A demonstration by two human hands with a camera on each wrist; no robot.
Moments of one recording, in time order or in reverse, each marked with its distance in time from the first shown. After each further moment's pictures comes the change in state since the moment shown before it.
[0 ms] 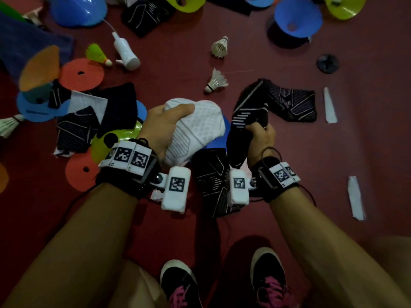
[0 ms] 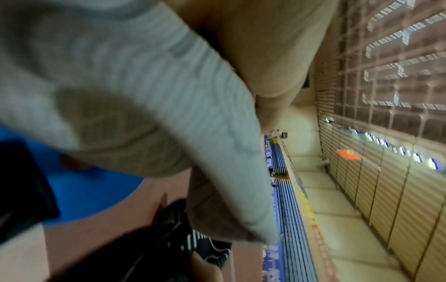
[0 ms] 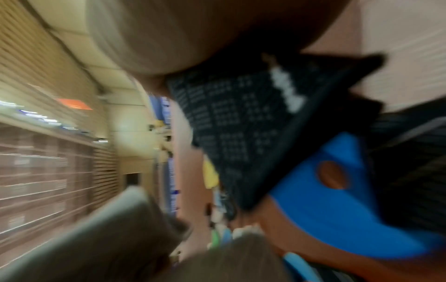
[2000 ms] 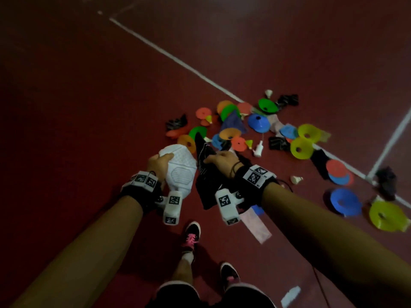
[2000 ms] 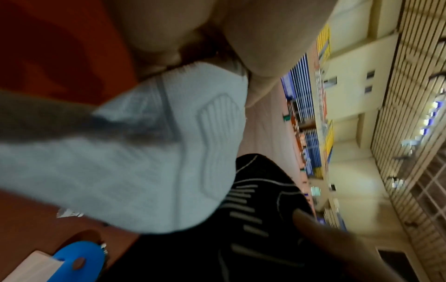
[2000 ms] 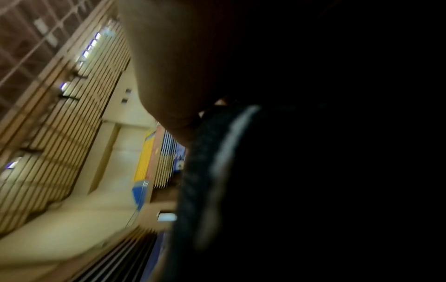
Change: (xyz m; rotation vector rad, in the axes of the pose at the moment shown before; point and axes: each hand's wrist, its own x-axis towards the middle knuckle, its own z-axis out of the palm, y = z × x) left_hand -0.649 0.309 -0.019 -0.404 1.093 -0.012; right_hand -0.461 -0.600 0.080 -1.006 -1.418 0.031
